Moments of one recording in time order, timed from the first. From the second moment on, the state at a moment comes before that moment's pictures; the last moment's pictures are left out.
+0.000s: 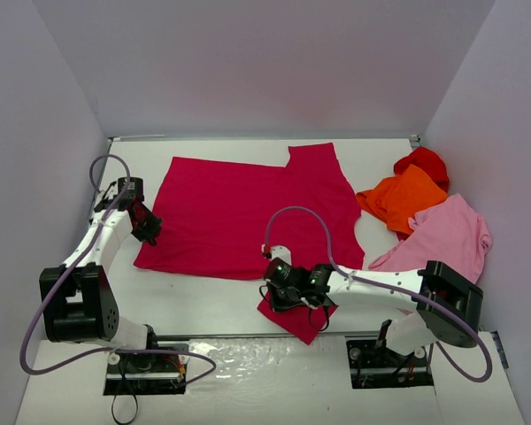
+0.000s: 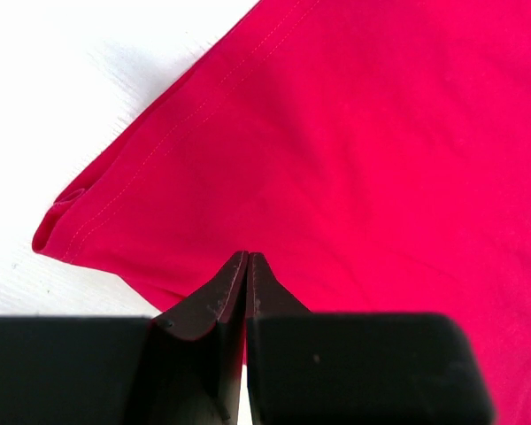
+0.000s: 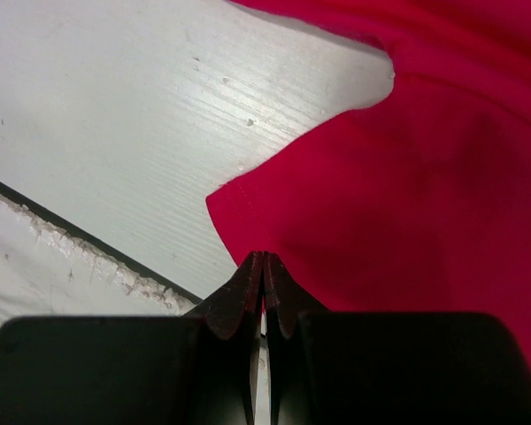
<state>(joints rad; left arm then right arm) 0.05 1.44 1.02 -0.69 -0.09 -0.75 1.13 1.42 0.71 -0.32 0.08 0.78</state>
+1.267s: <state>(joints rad) 0.05 1.50 1.02 -0.66 -0.08 -0.74 1.39 1.36 0.60 -0.33 0.06 0.86</state>
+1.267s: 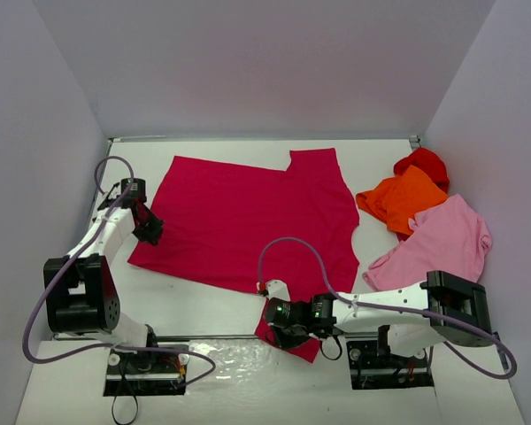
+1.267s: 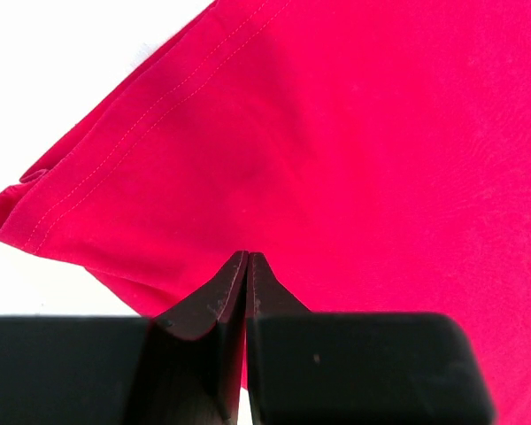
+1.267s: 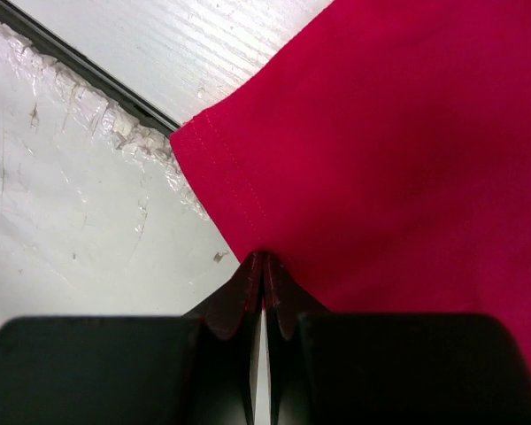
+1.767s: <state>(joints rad) 0.05 1.29 0.97 -0.56 -0.05 -0.72 1.24 1.13 0.71 -0.47 0.31 0.78</state>
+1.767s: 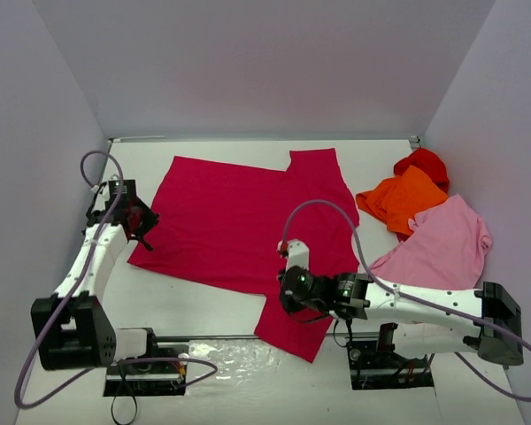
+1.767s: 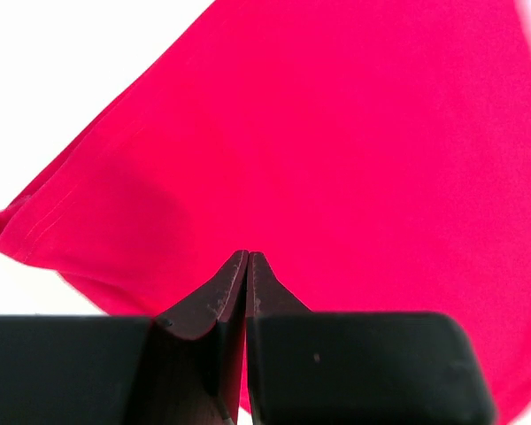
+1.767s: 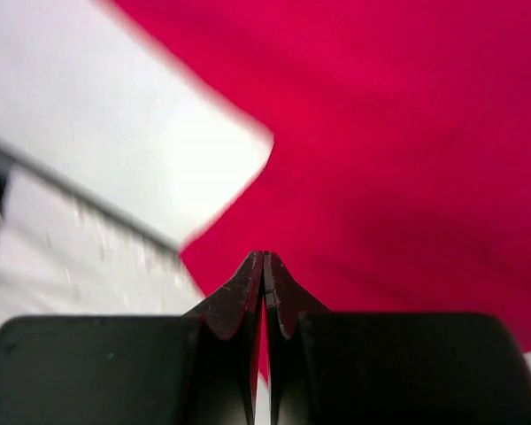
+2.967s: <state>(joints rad) -0.22 2.05 1.56 -0.48 0.20 -0.57 0.63 2.21 1.65 -0.51 0.32 0.39</state>
